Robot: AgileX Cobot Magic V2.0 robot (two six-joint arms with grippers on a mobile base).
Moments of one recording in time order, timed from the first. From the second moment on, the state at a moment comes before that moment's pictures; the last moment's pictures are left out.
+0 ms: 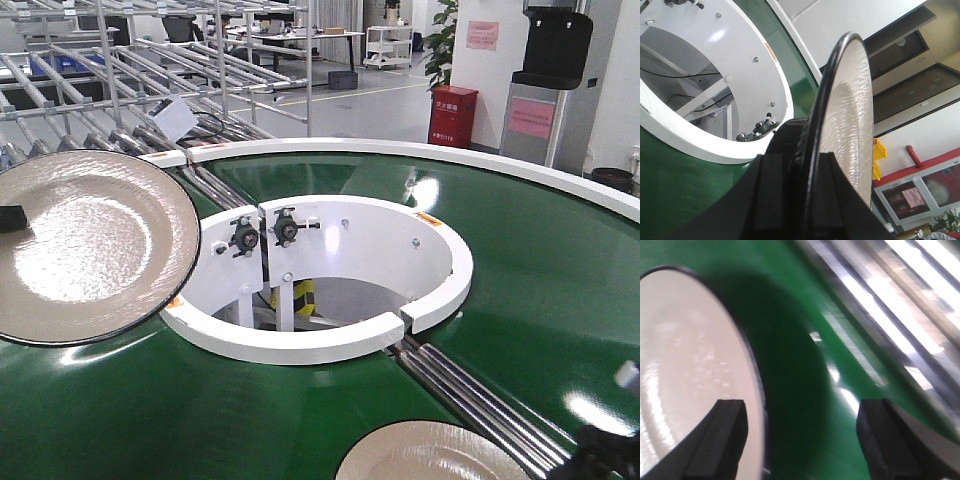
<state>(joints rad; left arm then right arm) 0.42 1.74 -1.36 -1.48 1.13 0.94 -0.31 1.75 -0.97 0.86 0.94 -0.68</state>
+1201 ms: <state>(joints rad) 0.42 1.74 -1.36 -1.48 1.13 0.94 -0.33 1.37 -0.97 1.50 1.05 -0.76</state>
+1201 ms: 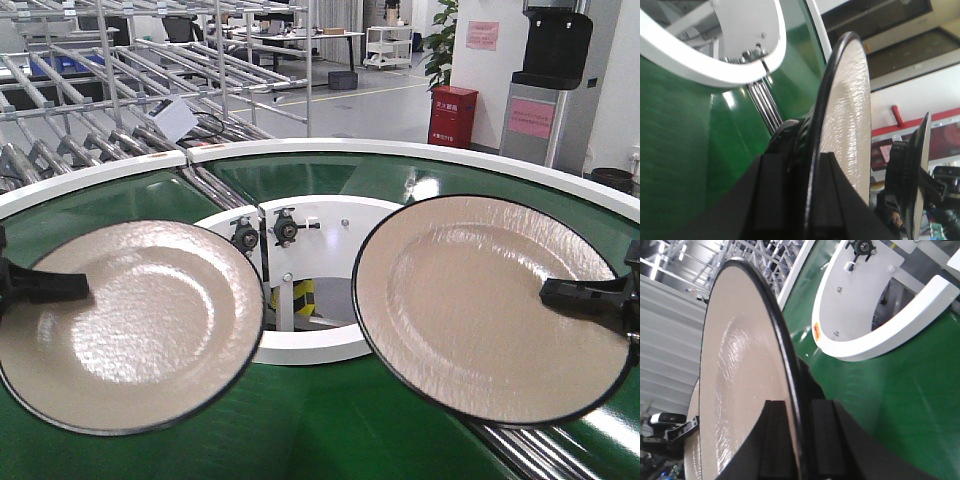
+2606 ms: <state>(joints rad) 0.31 1.53 -1.18 -1.44 1.17 0.63 -0.33 1.34 -0.97 1.45 1.06 -0.74</state>
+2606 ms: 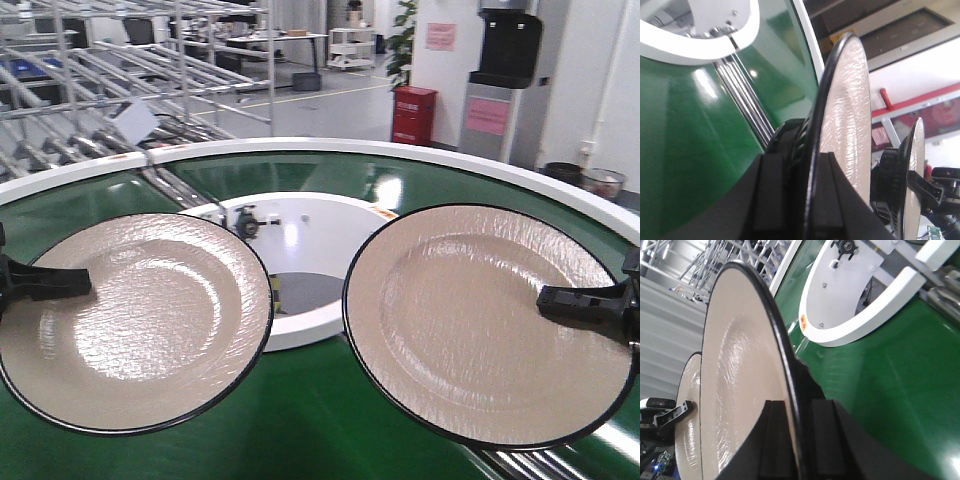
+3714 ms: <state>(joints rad) 0.31 1.53 -1.18 -1.44 1.17 0.63 -0.33 1.34 -0.97 1.45 1.05 -0.74</state>
